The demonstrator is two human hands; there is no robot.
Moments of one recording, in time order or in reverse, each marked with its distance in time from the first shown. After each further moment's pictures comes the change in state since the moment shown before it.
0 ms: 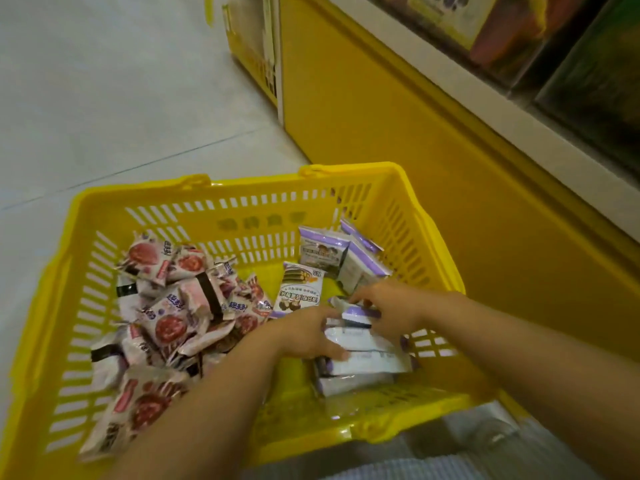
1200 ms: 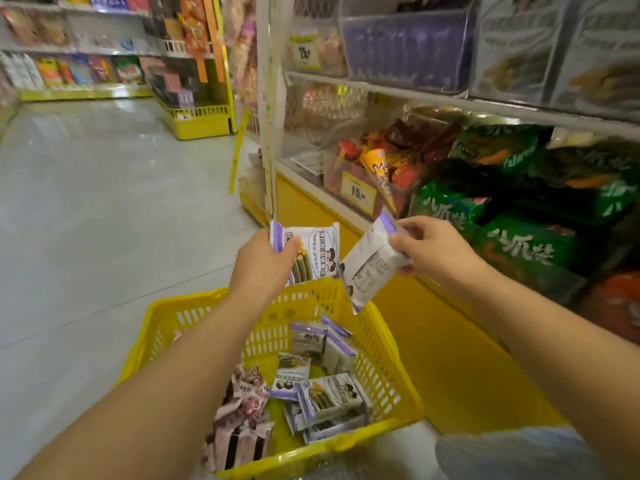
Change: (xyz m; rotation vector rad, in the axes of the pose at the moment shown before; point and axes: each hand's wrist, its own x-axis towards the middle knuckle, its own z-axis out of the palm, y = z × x) left_hand -0.174 0.165 -0.081 -0.070 1.217 0.277; right_hand -0.217 -0.036 -0.139 0.912 1.065 -0.044
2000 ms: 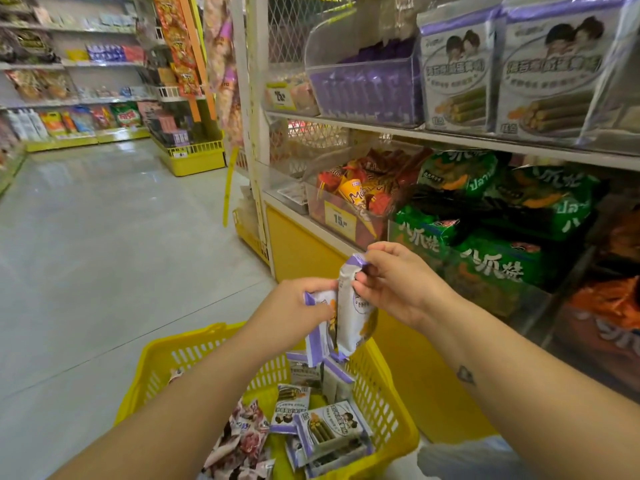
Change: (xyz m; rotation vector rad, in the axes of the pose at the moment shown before) left_hand -0.040 0.047 0.000 -0.197 -0.533 0.302; right_hand -0.017 -0.029 0.009 0.861 -0.072 0.313
